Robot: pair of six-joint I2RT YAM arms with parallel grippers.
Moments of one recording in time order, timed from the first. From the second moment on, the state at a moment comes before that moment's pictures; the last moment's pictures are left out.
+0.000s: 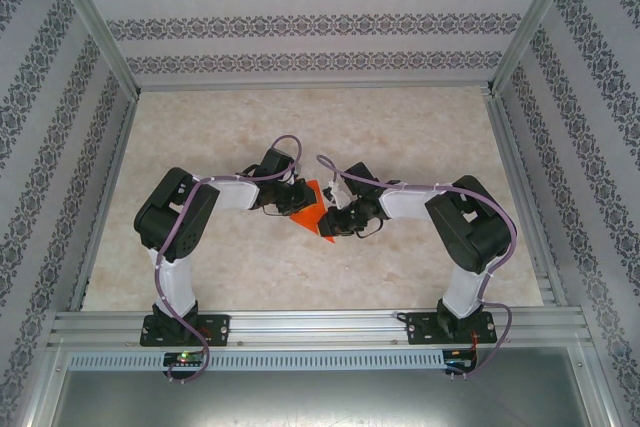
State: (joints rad) left arm -0.48 1.92 0.99 -0.01 0.50 -0.88; right arm 0.59 1.80 0.88 -0.24 -0.68 0.41
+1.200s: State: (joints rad) left arm -0.49 1.92 0.99 -0.01 0.51 -0.88; right arm 0.58 1.75 0.84 -0.34 -0.65 0.33
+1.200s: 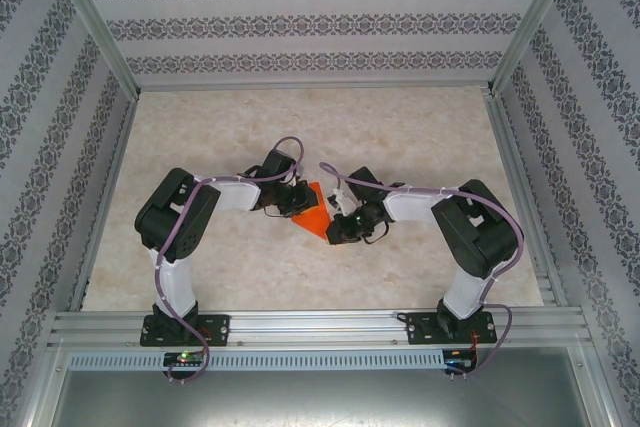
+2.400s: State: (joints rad) left arm -0.49 1.92 1.00 -0.03 0.51 -0.88; right arm 0.54 1.84 0.90 -0.22 -0.68 0.48
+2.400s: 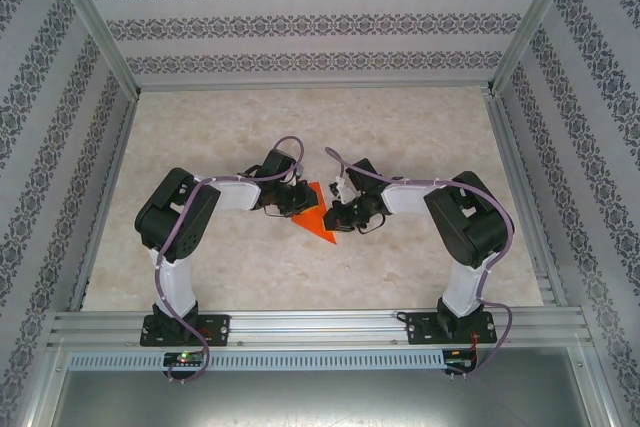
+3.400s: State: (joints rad) left arm -0.56 1.83 0.91 0.07 0.53 -0.86; right arm 0.54 1.84 0.91 -0.25 -0.66 0.44
